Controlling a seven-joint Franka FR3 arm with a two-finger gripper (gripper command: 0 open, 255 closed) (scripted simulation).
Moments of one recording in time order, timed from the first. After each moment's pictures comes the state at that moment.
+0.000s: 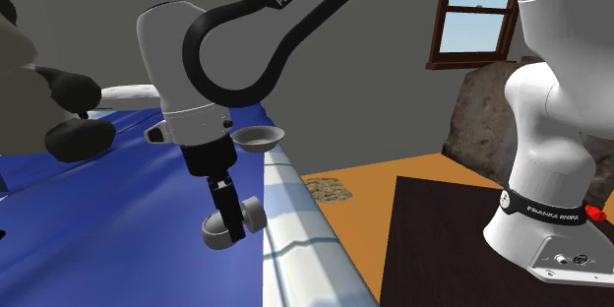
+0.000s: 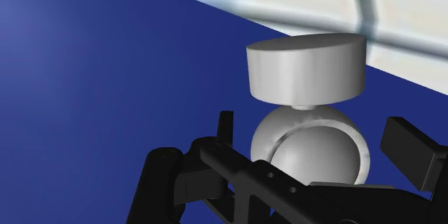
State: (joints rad) arm 0.30 0.47 0.09 -1.79 0.00 2.08 -0.36
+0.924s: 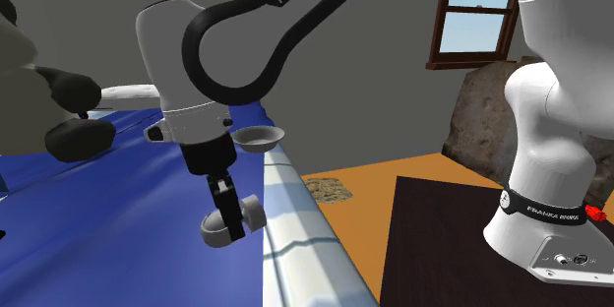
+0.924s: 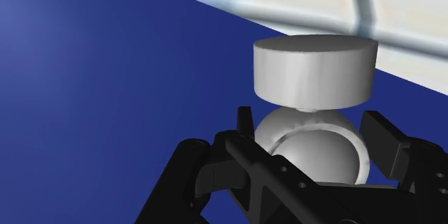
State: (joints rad) arm 0.30 0.46 0.09 -1.78 0.00 2.08 -0.36
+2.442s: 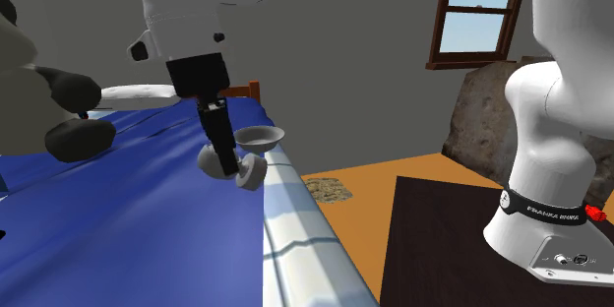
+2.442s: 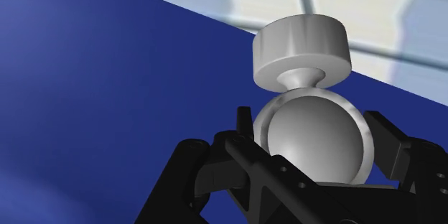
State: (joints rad) arm 0.29 0.34 0.10 -1.66 0.01 1.83 -0.37
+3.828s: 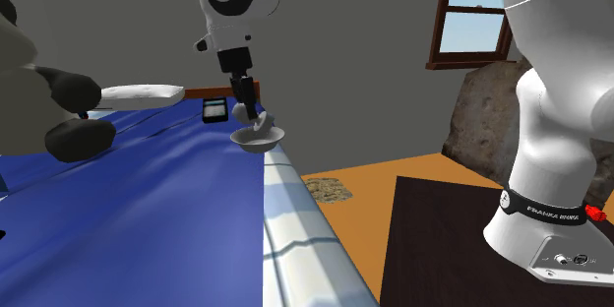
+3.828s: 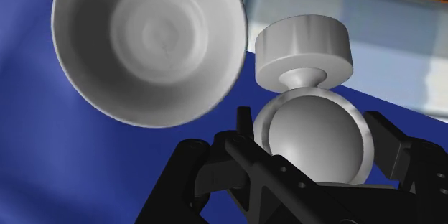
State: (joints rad) arm 0.01 0.50 -0.05 -1.40 -0.01 1.74 -0.78
